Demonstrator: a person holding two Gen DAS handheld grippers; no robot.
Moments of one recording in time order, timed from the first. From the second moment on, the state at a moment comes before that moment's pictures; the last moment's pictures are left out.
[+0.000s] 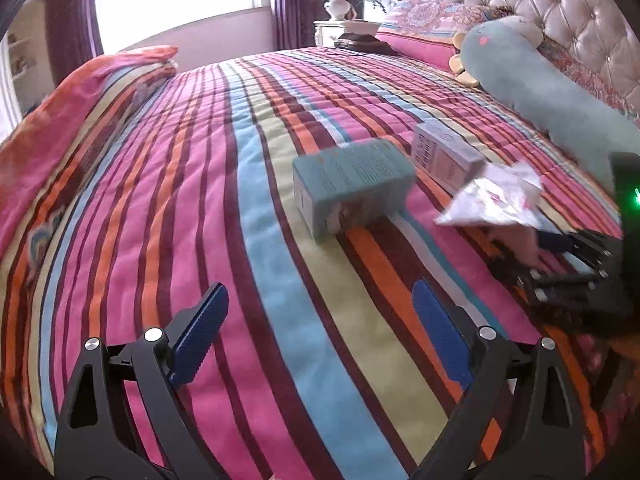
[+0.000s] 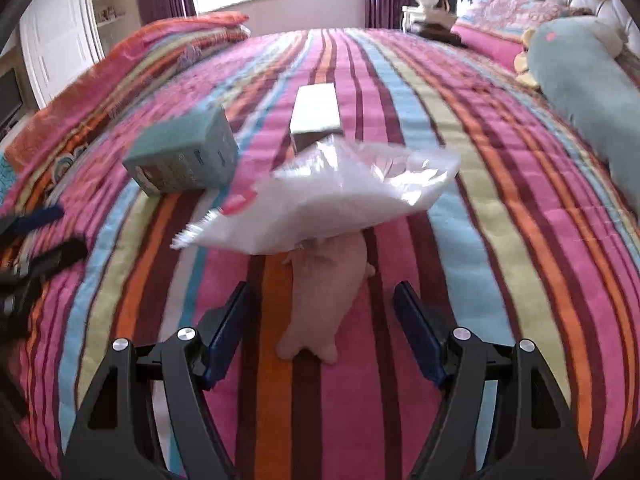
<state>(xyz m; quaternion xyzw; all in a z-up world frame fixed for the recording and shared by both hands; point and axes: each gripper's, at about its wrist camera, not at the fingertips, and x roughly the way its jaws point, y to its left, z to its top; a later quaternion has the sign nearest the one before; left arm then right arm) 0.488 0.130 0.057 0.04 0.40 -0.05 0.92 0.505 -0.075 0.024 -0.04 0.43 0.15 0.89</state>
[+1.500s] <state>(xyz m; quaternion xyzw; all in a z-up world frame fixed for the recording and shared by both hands) 0.459 0.124 0.039 -0.04 0.44 -0.02 0.90 0.441 -0.096 0.031 -0.01 0.43 0.20 0.88</state>
